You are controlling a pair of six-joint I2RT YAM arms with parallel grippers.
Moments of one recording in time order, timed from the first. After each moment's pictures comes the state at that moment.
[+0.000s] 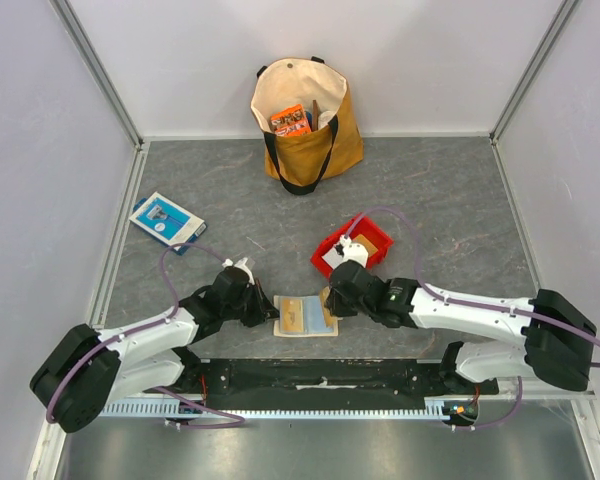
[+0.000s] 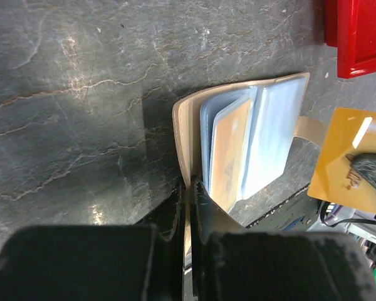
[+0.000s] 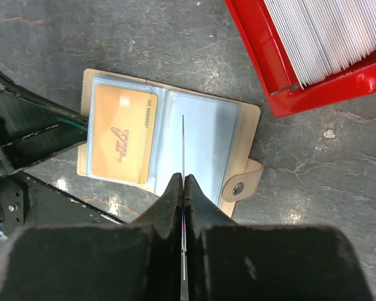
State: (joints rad) left arm -0.69 1.05 0.25 0.00 0.19 -0.97; right arm 1.08 1.26 0.72 -0.29 0.24 0.87
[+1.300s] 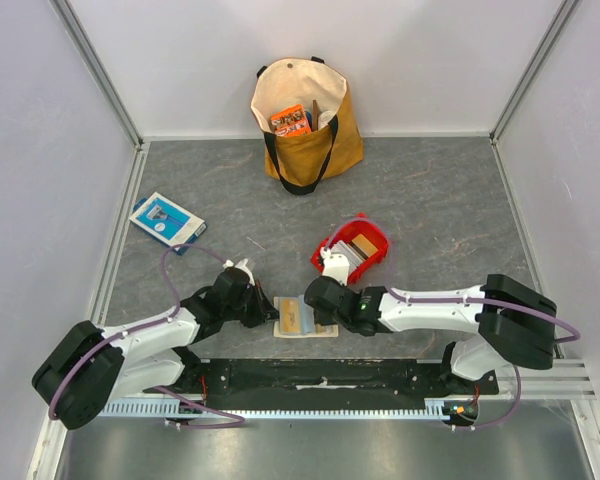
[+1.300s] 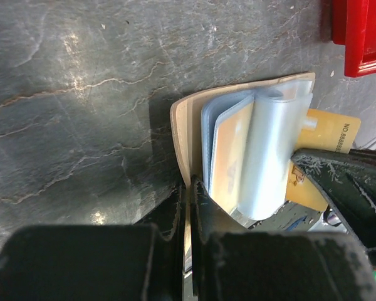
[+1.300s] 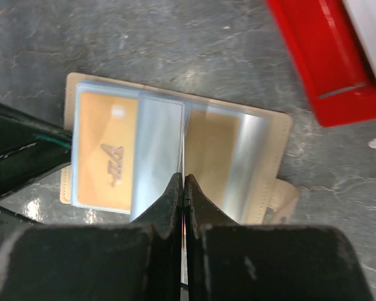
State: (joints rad) left arm -0.68 1.07 0.24 0.02 0.19 -0.97; right arm 1.19 1.47 0.75 -0.22 0.41 0.95
